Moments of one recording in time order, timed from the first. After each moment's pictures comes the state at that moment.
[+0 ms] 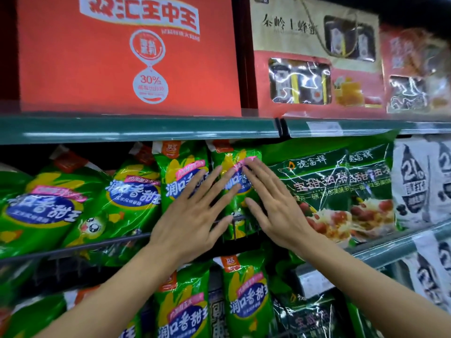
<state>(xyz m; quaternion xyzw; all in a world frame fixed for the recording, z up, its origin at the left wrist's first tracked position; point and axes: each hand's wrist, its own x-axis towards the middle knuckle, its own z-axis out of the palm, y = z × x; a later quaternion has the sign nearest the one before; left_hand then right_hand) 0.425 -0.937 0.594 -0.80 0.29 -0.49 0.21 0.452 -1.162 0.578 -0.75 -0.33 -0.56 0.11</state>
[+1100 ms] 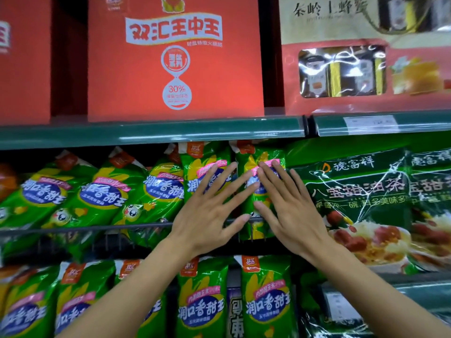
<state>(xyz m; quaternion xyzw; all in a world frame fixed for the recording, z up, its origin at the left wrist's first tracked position) 0.414 -0.945 0.595 -0.83 0.20 -0.47 0.24 0.480 -1.160 0.573 -0.78 -0.31 -0.54 0.07</state>
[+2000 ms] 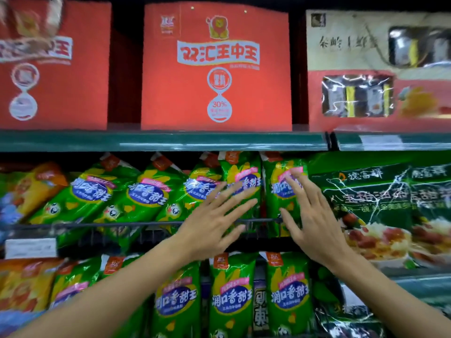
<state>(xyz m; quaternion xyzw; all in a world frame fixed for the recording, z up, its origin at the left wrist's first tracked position) 0.377 -0.875 0.585 -0.82 0.29 -0.45 0.18 0.419 -1.138 0.568 -0.76 -0.30 -0.55 0.15</state>
